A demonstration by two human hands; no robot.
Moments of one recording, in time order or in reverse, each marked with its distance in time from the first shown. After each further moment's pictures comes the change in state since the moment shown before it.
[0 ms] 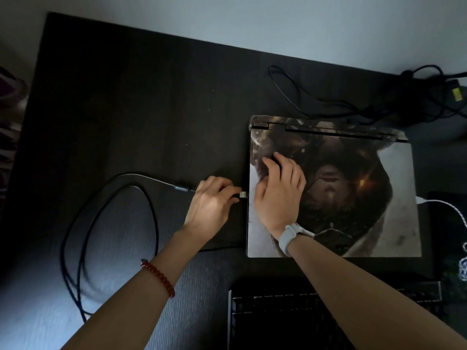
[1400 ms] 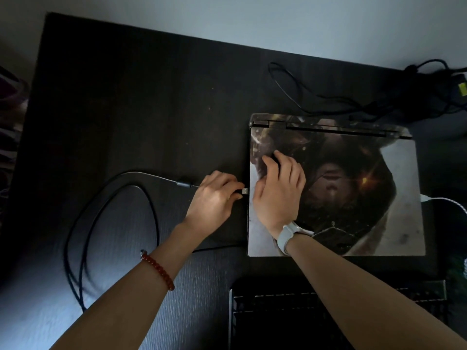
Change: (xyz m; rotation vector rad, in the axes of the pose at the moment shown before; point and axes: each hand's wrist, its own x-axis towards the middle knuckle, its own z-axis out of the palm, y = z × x) left_hand 0.009 0.001 -0.002 -0.016 -0.024 0.034; right_hand -0.001 -0.002 0.003 -0.068 0.019 -0.016
